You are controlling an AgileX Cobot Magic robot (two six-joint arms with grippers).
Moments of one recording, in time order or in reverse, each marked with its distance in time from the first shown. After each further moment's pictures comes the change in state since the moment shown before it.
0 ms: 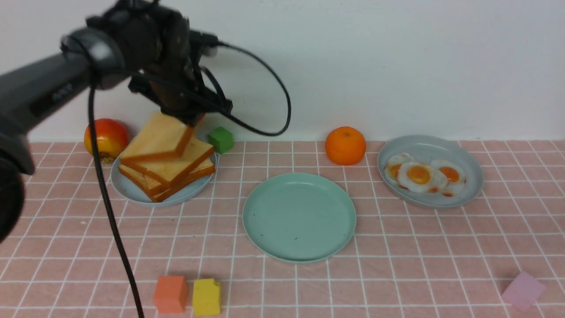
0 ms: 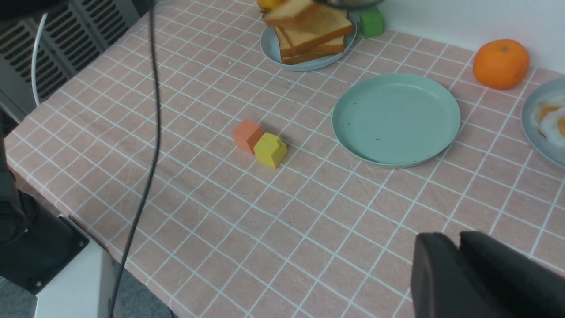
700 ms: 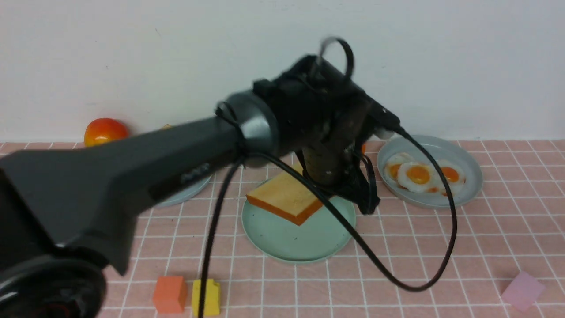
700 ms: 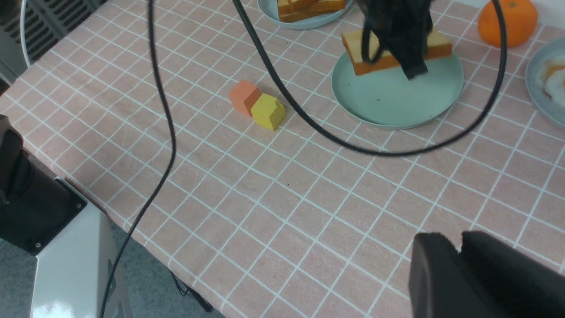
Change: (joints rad) right arm 0.000 0.000 0.000 -0.004 0.082 0.000; left arm -0.470 0.039 0.089 0.053 -0.027 0.086
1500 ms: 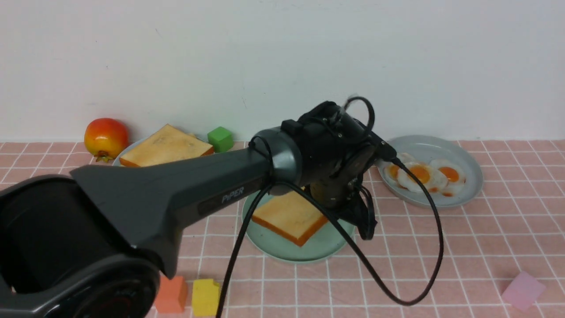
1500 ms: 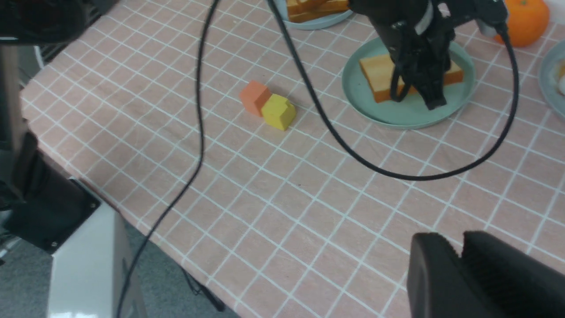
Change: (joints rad) right arm 0.000 0.000 0.000 0.037 0.000 0.004; left arm 0.000 0.105 0.001 0.058 -0.064 -0.076
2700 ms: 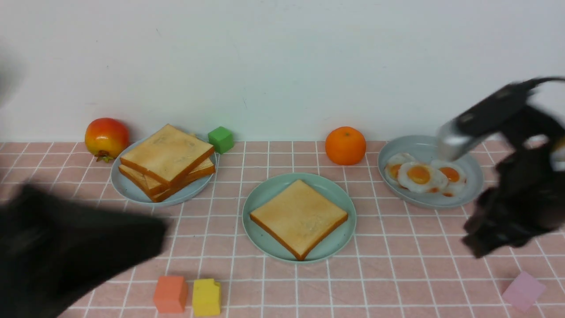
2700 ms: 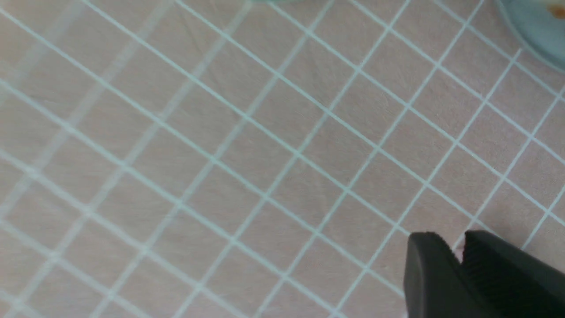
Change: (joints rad) right arm -0.021 0.833 -0.012 -0.355 -0.256 -0.129; left arm -0.122 -1.598 0.987 -0.304 -0.150 -0.151
